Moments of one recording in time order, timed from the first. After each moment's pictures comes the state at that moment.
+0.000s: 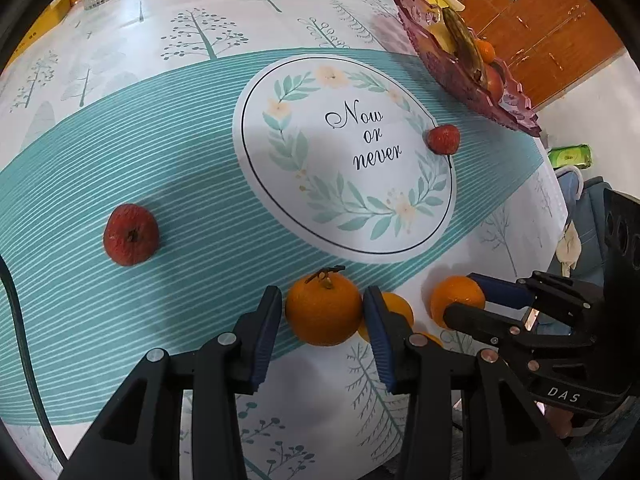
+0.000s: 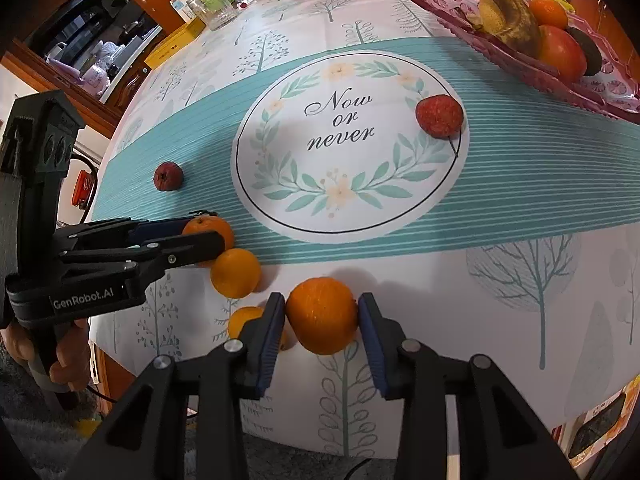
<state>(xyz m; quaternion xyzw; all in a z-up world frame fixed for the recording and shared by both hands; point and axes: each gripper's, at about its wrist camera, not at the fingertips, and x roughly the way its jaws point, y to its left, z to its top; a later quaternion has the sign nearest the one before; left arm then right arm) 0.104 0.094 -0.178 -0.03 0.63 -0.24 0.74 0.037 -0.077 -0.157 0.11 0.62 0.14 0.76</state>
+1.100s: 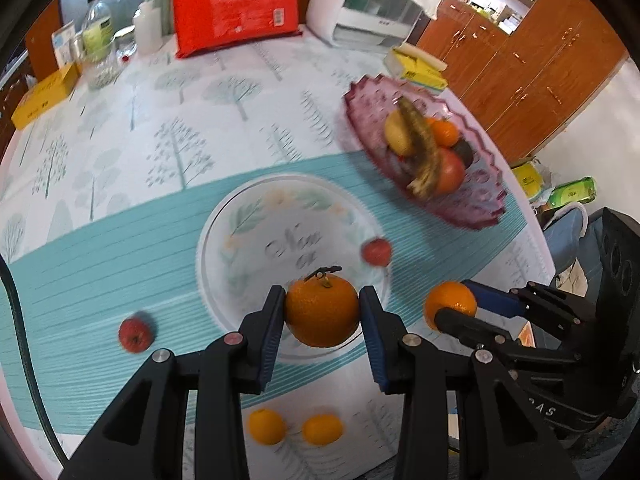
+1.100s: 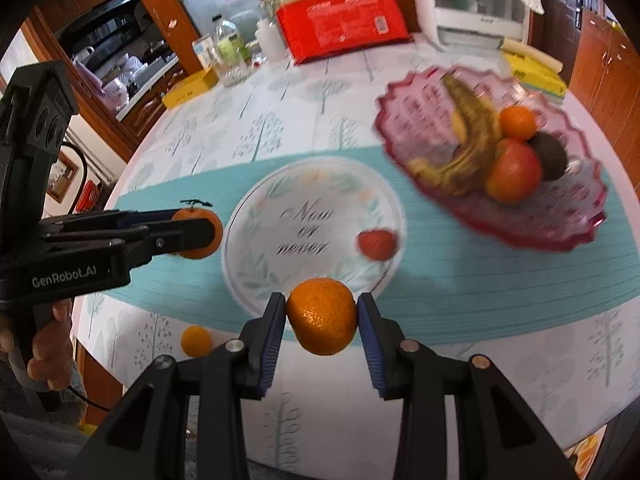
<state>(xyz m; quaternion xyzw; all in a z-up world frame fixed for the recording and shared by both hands) 0.135 0.032 -0.078 -0.03 0.55 -0.21 0.81 0.071 -0.135 -0.088 0.06 0.54 0.15 0.83</state>
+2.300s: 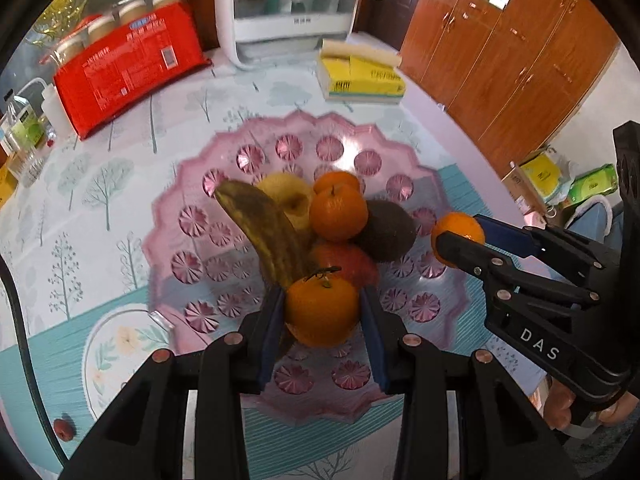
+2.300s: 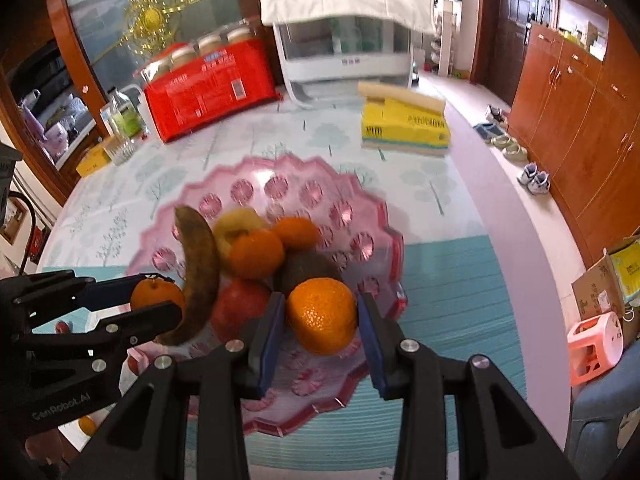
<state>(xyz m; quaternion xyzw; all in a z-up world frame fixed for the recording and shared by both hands) 0.227 -0.205 -0.089 0.04 0.55 -0.19 0.81 0.196 -0.345 -0.089 0.04 0.51 0.07 0.86</state>
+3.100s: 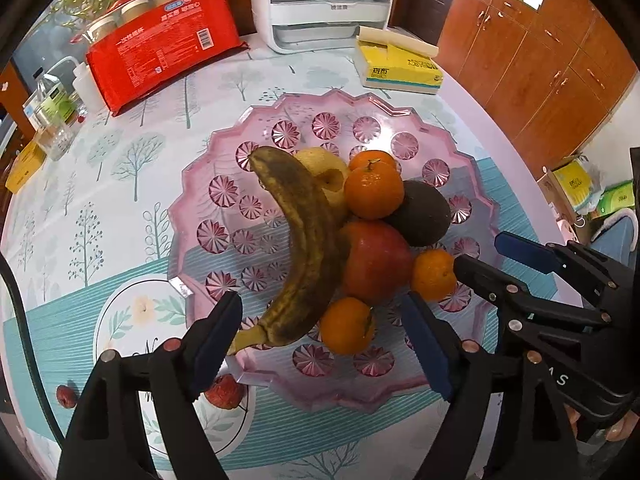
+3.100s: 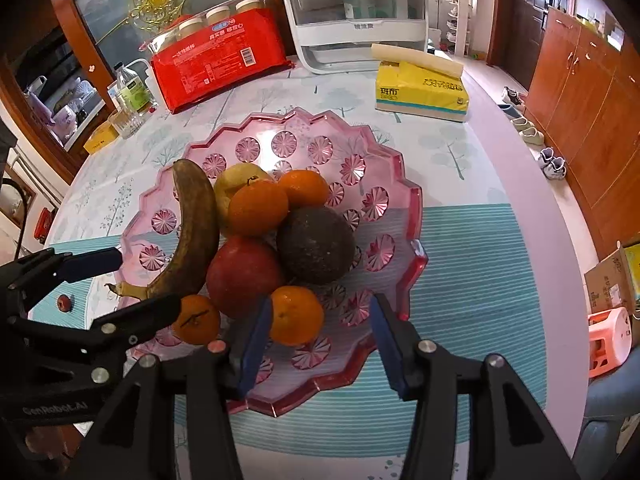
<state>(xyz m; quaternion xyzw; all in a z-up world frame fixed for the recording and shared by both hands) 0.216 -0.195 -0.098 0.04 0.56 -0.12 0.82 0.188 -0.342 -0.110 0.04 0.54 0.09 0.84</state>
